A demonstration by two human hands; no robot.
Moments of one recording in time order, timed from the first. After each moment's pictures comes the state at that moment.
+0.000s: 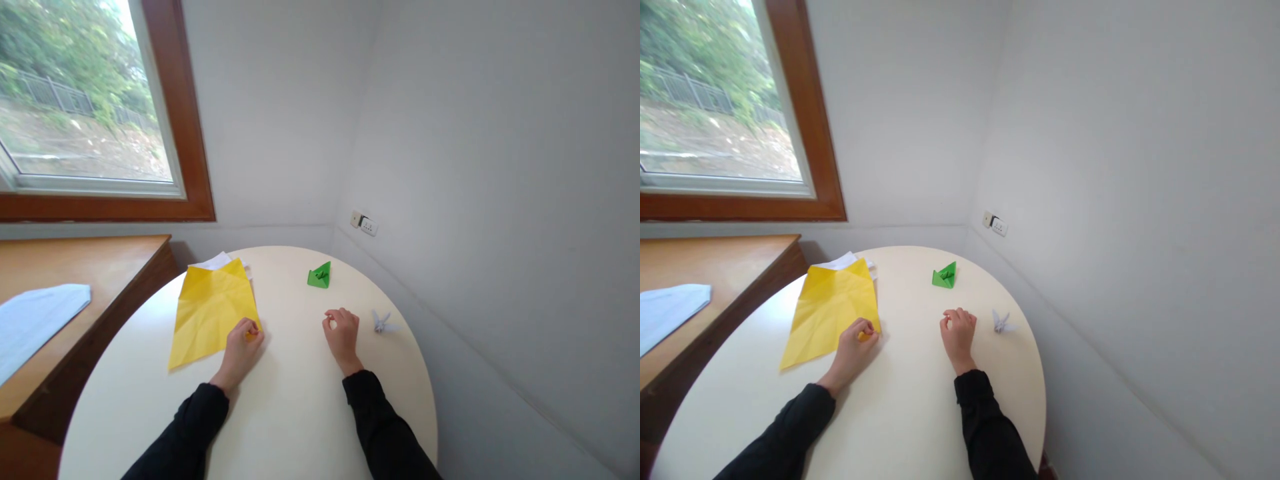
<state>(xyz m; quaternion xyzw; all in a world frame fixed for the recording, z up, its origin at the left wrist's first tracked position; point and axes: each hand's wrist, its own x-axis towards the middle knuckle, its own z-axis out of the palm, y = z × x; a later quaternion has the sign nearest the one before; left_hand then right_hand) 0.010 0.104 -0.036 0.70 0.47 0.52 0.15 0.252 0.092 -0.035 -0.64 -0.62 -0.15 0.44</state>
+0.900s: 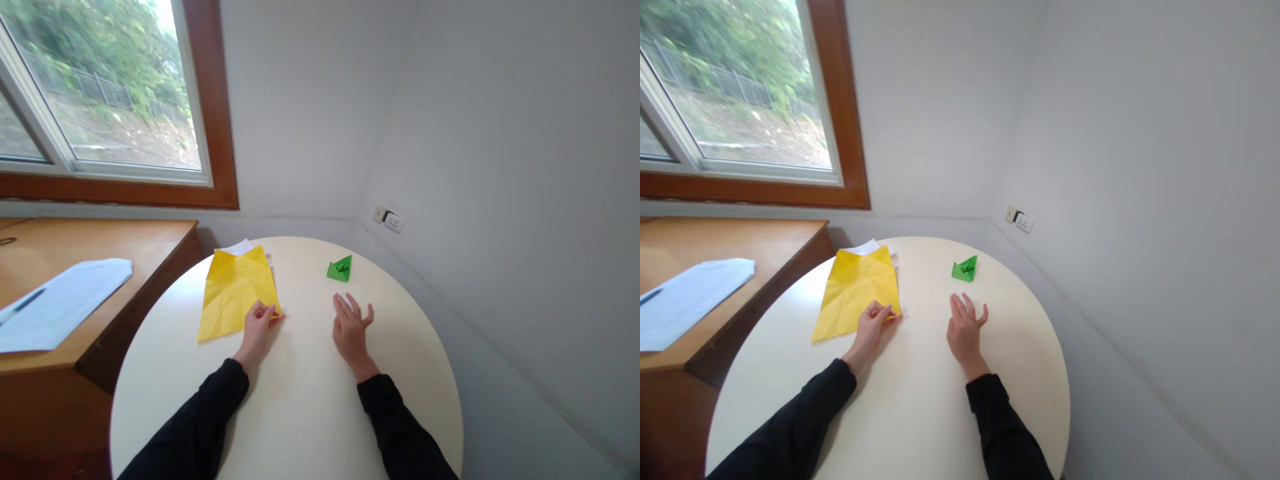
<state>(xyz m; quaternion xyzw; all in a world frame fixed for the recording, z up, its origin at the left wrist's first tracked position) 0.016 0.101 -0.030 0.43 0.44 0.61 0.50 0.229 0.077 -0.032 -0.58 -0.70 -0.18 0.36</state>
